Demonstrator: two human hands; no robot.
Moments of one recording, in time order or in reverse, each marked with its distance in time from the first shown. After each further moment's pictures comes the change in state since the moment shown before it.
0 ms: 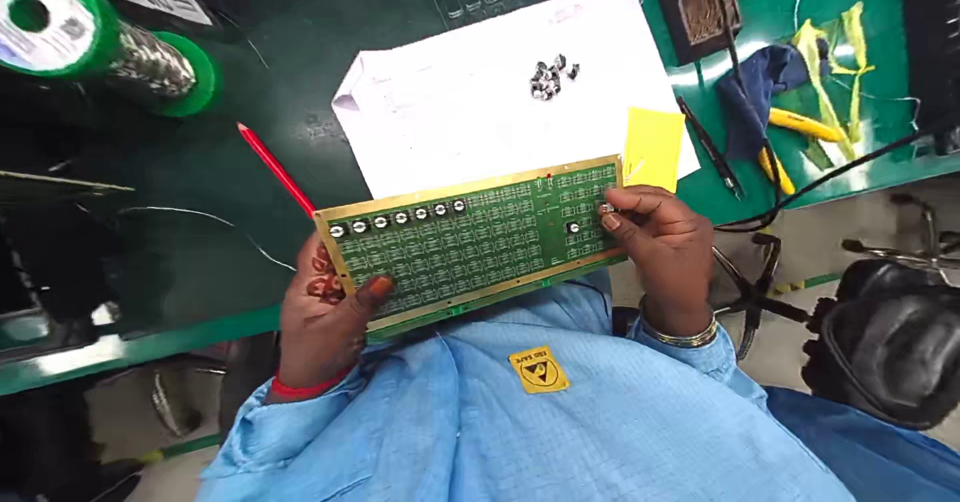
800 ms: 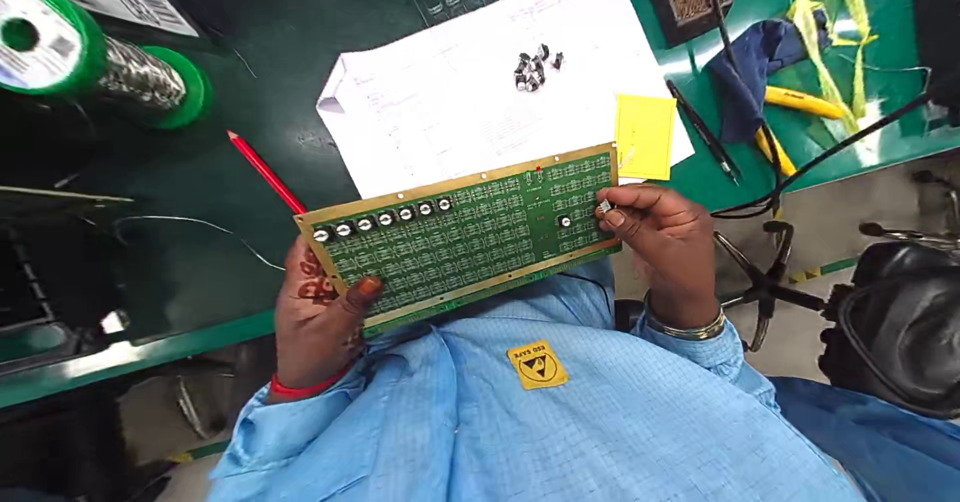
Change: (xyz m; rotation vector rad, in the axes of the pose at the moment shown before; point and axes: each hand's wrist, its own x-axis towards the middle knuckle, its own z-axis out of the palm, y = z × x) left_hand 0.000 -0.004 -0.003 -0.005 -0.027 0.050; right_hand -0.005 0.003 -0.012 0.155 -0.053 0.059
